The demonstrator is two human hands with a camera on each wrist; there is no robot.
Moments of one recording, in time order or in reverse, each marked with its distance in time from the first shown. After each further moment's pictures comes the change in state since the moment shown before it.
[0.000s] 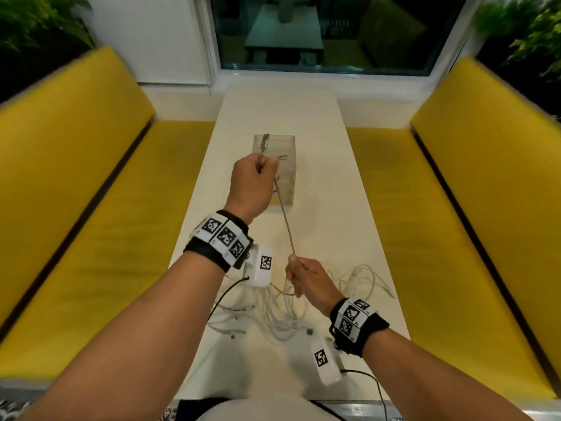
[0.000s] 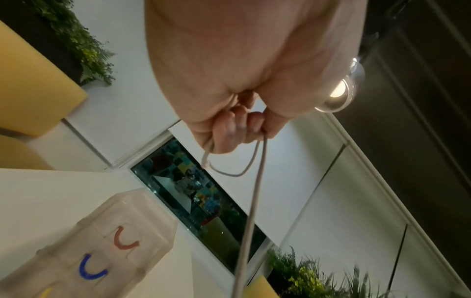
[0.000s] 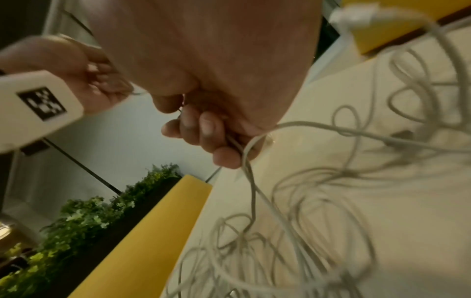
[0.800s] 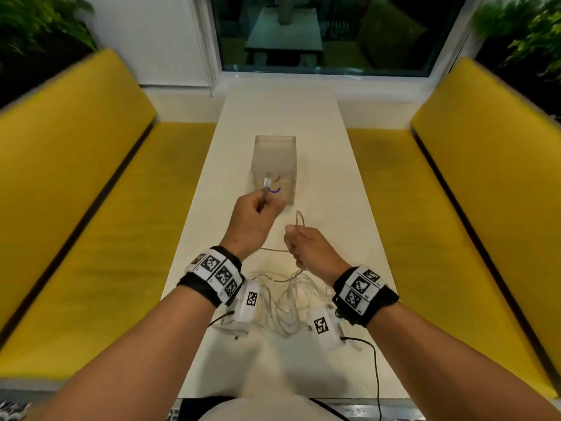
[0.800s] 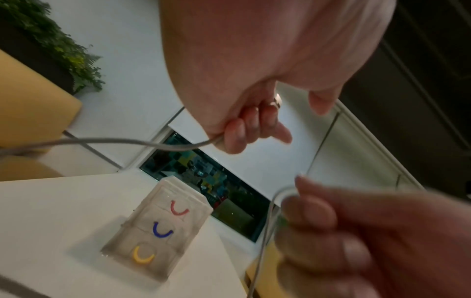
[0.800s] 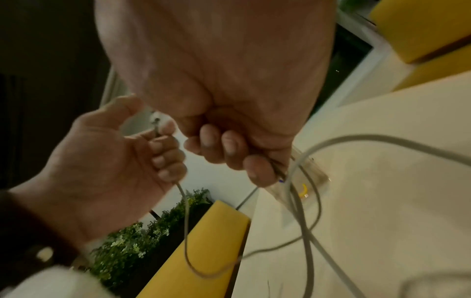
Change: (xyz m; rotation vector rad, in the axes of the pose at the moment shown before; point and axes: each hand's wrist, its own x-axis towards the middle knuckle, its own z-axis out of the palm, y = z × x) left_hand -0.053 -0.033 -0.009 -0.103 -0.142 -0.004; right_hand 0.024 -0.062 -0.010 -0.013 -0.025 -0.005
